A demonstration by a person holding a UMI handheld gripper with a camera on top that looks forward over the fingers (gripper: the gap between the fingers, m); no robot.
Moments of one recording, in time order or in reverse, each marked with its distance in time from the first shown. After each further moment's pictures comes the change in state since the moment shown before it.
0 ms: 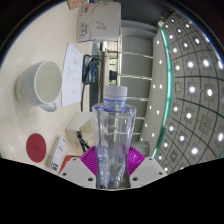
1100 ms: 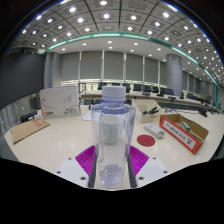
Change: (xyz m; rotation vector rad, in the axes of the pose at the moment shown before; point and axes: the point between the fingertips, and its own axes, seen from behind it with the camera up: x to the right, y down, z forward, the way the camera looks) arm -0.128 -0.094 -0.236 0.007 -0.462 1.511
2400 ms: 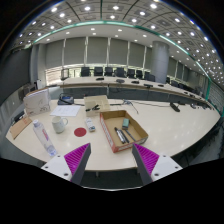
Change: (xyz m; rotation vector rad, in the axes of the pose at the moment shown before) arm 0.334 -0.088 -0.213 -0.221 0.138 0.014
